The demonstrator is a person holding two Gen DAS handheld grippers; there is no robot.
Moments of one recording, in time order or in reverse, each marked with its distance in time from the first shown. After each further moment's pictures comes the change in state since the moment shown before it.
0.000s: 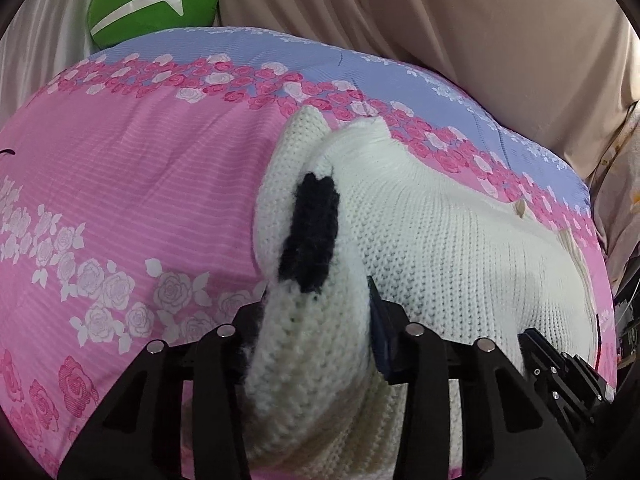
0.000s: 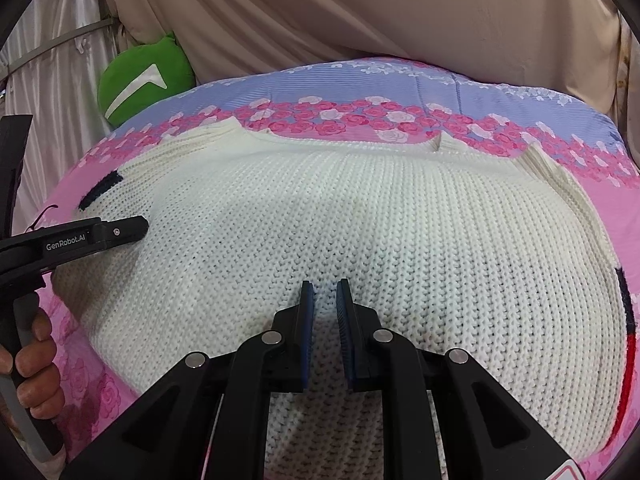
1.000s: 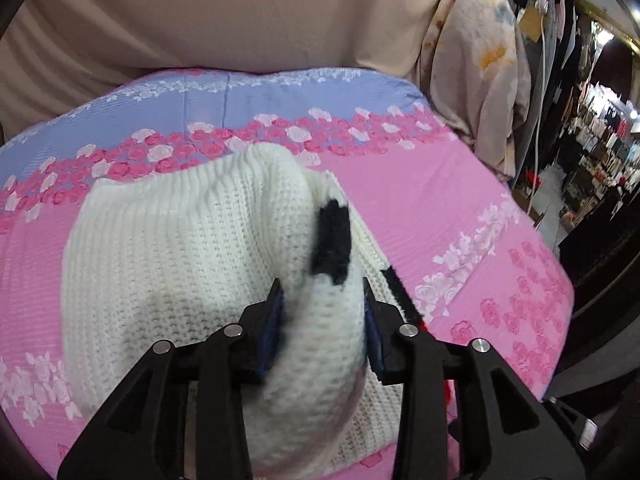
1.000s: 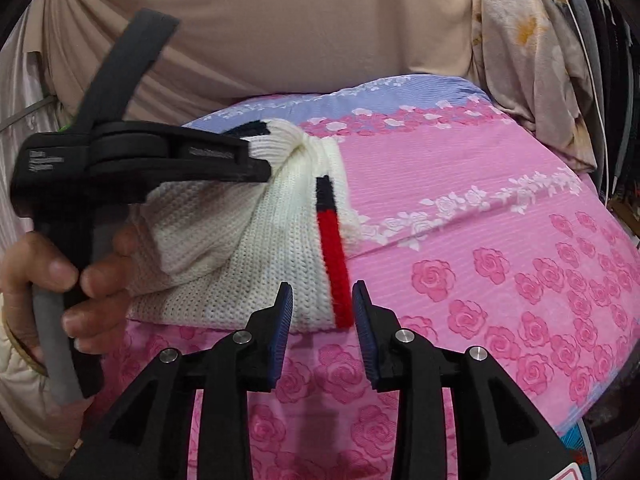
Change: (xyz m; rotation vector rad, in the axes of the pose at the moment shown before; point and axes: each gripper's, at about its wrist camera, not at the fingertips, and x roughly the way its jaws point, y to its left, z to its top) left arm -0.013 -0.278 -0.046 0.452 0.021 -0.397; right arm -0.143 -0.140 -0.099 0.225 -0.154 -0.188
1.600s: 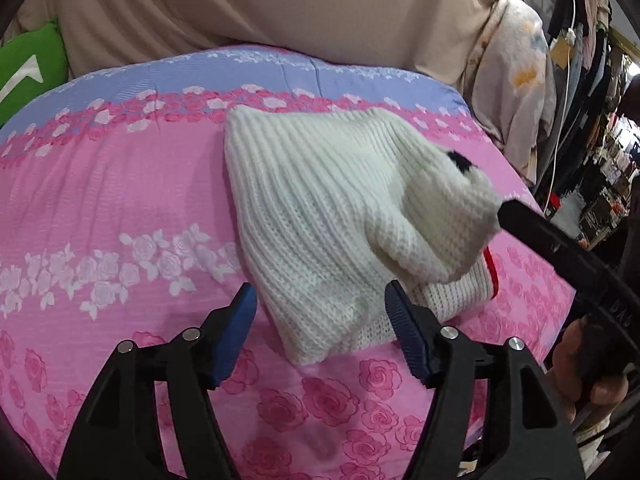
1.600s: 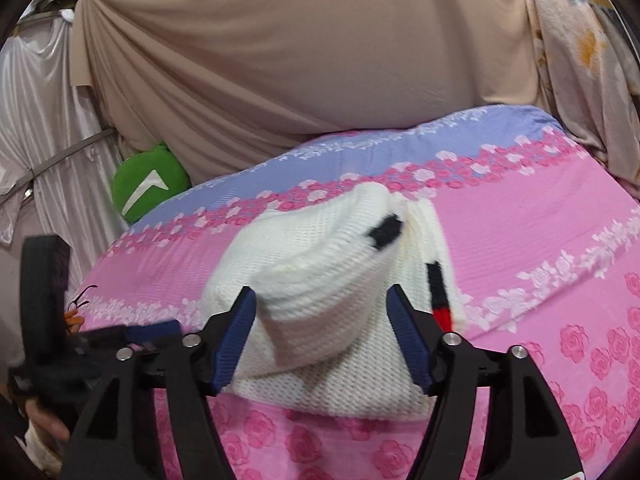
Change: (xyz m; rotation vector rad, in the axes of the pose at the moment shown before) left arm -0.075 0.073 -0.086 -0.100 0.043 0.103; right arm 0.015 0.053 0.063 -0.030 -0.074 0.289
